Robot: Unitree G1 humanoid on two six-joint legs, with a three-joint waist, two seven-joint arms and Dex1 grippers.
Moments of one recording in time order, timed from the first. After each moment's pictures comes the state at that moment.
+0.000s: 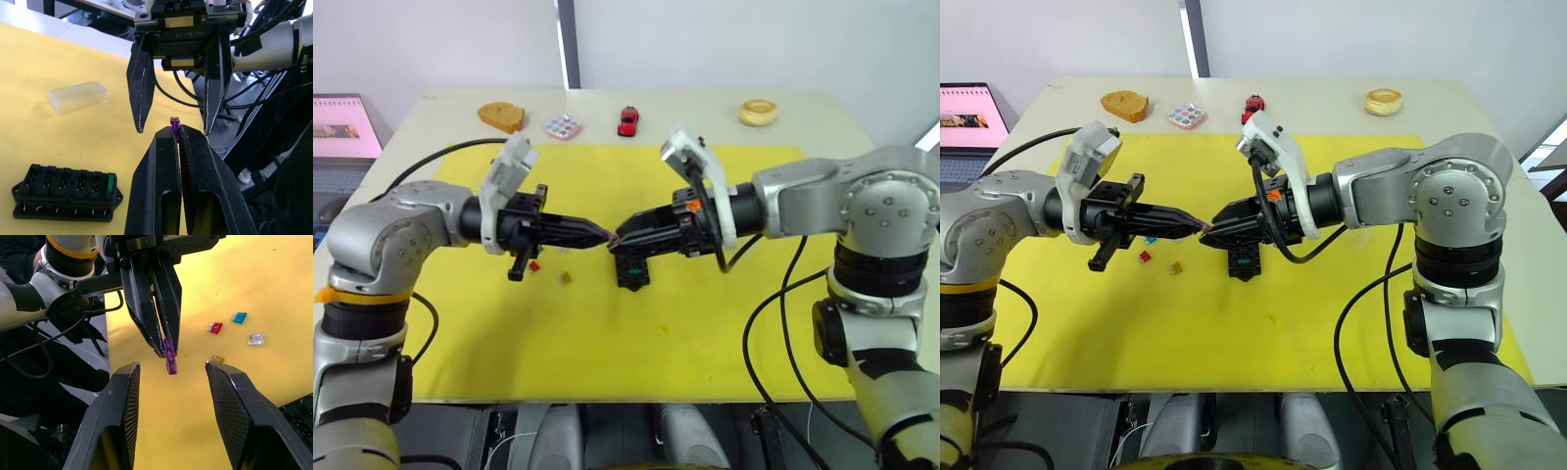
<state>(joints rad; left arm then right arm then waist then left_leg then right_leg) -0.71 0.77 0.02 -0.20 -0.84 0.95 -1.28 -1.03 -0.52 -0.02 -0.28 1.16 1.60 0.52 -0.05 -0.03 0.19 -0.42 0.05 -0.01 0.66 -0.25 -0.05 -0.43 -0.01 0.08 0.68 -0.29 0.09</state>
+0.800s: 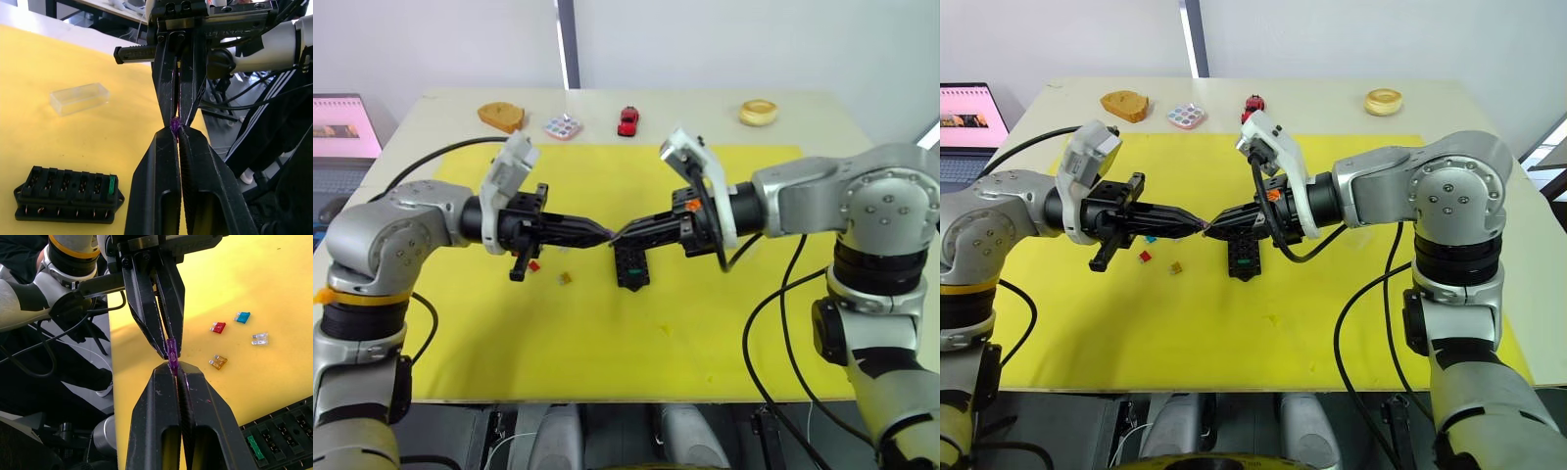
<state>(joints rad) -0.70 0.79 0.01 -0.21 -0.83 0.95 -1.26 -1.04 -0.53 -0.01 -0.27 1.16 1.60 0.54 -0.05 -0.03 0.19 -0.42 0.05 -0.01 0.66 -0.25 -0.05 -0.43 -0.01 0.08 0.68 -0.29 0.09</state>
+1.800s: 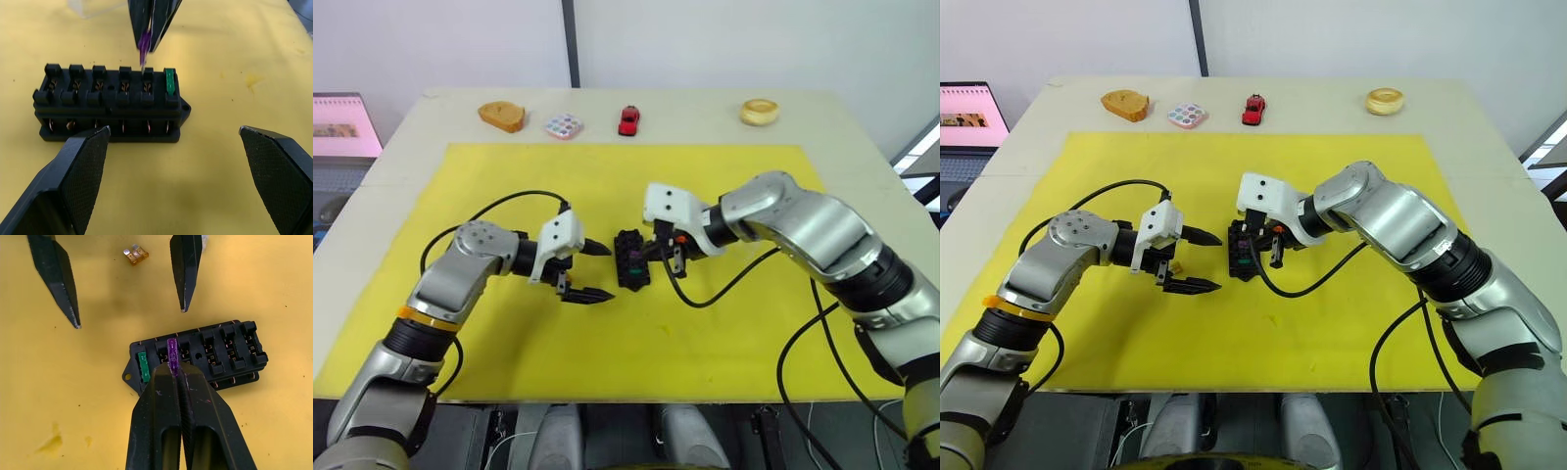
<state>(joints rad) -0.57 0.67 -0.25 -0.04 -0.33 0.41 -1.25 -1.01 -0.75 0.58 -0.25 0.40 1.01 0.98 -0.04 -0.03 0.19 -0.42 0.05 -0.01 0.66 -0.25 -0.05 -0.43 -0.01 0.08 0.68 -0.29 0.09</state>
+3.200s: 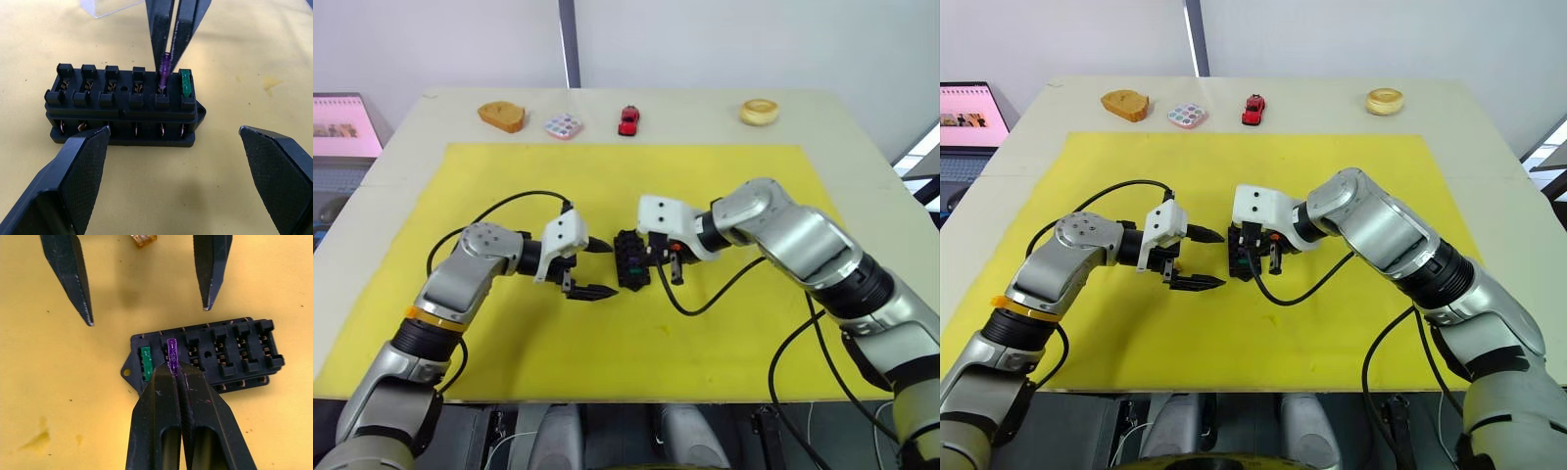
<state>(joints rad) -0.57 0.64 -0.25 -0.02 -0.30 0.40 -1.22 -0.98 -0.71 0.60 -0.25 0.23 0.96 1.07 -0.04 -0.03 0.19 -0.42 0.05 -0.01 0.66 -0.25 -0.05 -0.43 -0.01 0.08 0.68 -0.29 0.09</state>
